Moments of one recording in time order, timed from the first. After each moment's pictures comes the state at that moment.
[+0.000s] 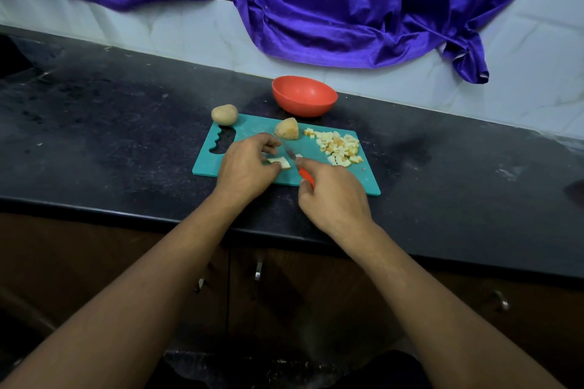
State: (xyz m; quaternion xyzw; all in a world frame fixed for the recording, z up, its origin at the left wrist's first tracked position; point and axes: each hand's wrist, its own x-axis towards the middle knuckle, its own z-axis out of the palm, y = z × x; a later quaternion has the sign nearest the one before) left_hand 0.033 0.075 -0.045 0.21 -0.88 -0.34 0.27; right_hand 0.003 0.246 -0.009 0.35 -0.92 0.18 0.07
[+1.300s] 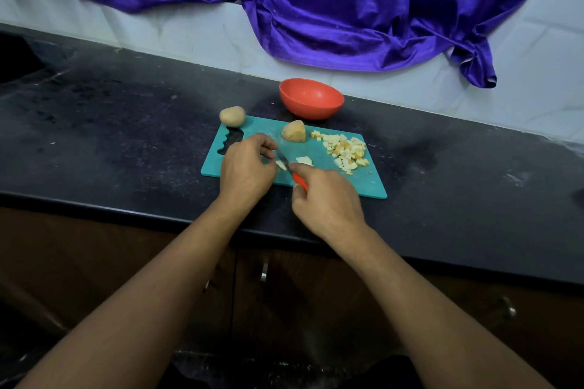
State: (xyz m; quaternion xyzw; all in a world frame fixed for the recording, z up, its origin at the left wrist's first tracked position) left_hand 0.040 0.076 -0.045 0.25 -0.84 -0.36 0.31; right_hand 0.015 0.233 -0.008 0.37 -0.91 0.18 0.05
